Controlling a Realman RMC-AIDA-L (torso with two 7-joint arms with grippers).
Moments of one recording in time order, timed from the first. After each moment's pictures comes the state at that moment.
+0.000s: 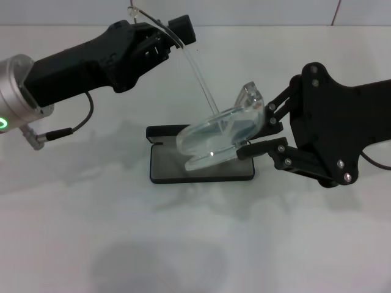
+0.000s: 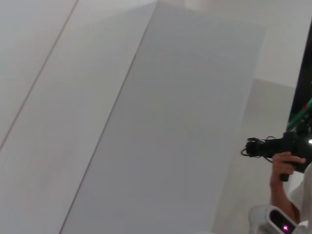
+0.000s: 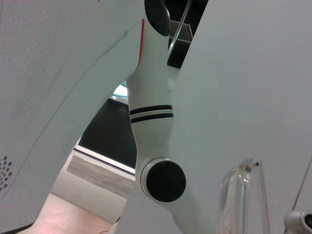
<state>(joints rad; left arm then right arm) -0.59 -2.08 0.75 0.56 1.50 1.89 -1.50 0.64 2.02 -1.18 -0.82 -1.37 -1.97 0.95</state>
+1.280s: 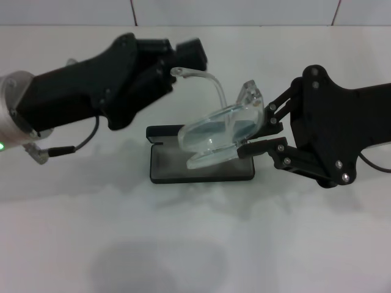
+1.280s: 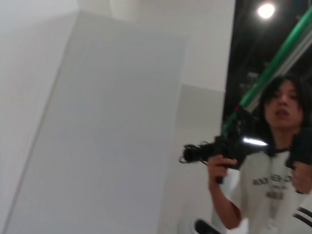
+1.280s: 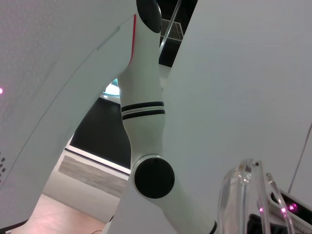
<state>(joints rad) -0.57 -2.08 0.89 0.55 1.38 2.02 -1.39 0.62 2.02 -1.18 -0.80 -1.37 -1.96 0.94</state>
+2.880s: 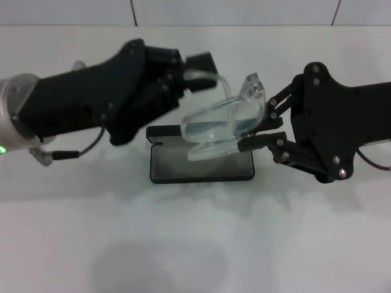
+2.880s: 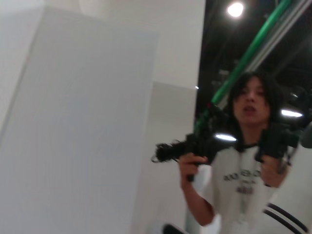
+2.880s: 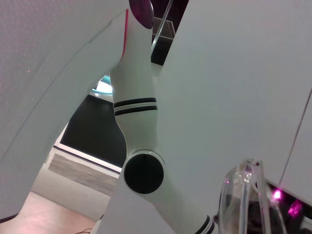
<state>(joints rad) -0.57 -2.06 1.04 0.56 1.26 2.03 -1.36 0.62 2.02 -1.17 -0.77 -1.37 -1.94 0.91</state>
